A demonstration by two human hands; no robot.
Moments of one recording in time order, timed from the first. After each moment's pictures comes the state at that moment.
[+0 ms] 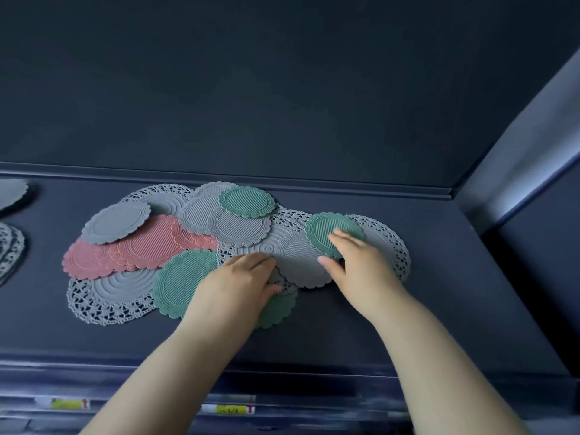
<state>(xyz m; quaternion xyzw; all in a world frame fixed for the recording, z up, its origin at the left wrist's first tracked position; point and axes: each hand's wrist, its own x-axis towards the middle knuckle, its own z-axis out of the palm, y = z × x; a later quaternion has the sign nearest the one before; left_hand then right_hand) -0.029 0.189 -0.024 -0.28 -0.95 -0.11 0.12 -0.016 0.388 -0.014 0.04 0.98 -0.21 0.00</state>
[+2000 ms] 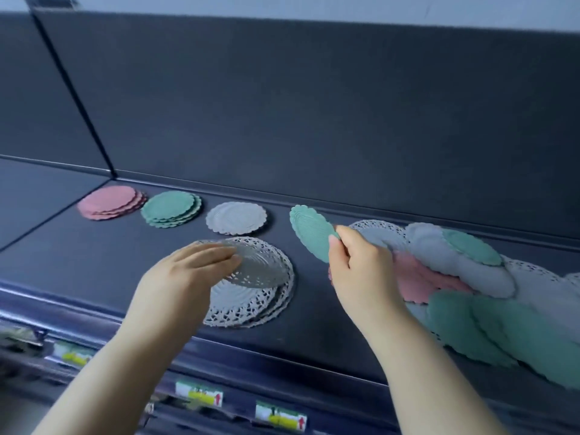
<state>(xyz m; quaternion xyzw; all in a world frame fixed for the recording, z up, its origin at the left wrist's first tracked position) -0.061 -0.207 0.023 -0.21 -0.93 -0.13 0.29 -0.075 0.017 0.028 -0.06 0.89 -0.38 -0.25</state>
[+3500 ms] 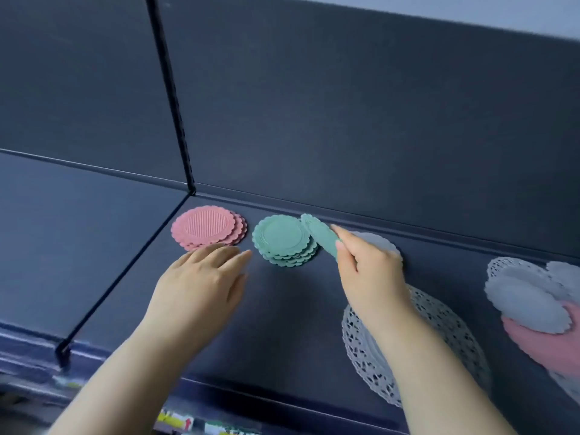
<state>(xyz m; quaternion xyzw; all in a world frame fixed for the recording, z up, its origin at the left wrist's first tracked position) -0.171 -0.442 0.007 -0.17 -0.97 -0.05 0.14 -0.178 -0.218 0.022 -0.07 0.91 -0.31 -0.27</state>
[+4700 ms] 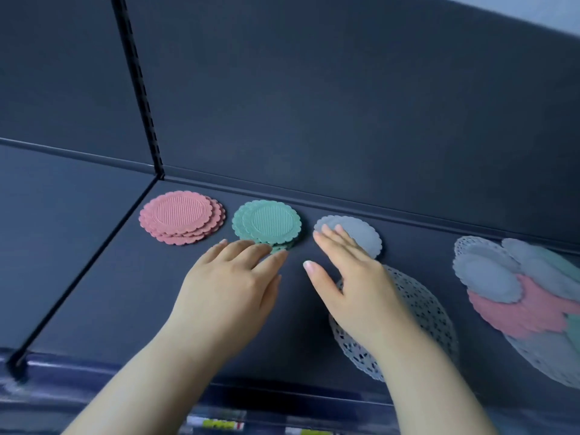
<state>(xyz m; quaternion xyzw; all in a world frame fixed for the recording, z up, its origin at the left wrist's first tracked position) -0.172 -0.416 0.007 -0.26 -0.94 -0.13 0.18 -0.150 -0.233 0.027 -0.06 0.97 -0.23 -0.10</state>
